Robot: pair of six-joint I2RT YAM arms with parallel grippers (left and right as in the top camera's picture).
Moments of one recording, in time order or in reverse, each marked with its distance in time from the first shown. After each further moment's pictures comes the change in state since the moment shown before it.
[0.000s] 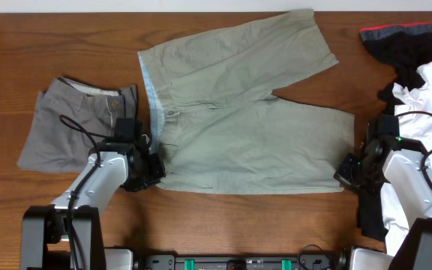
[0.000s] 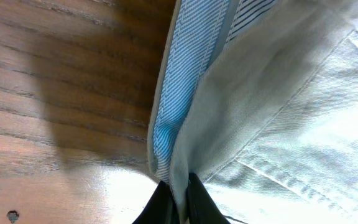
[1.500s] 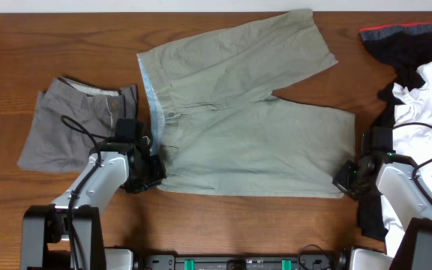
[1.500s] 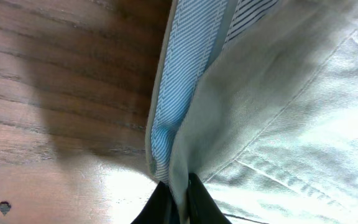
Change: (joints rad) left arm -0.005 0.002 0.000 -0.022 0.011 0.000; right arm 0.000 -0.014 -0.160 0.207 0.086 0.083
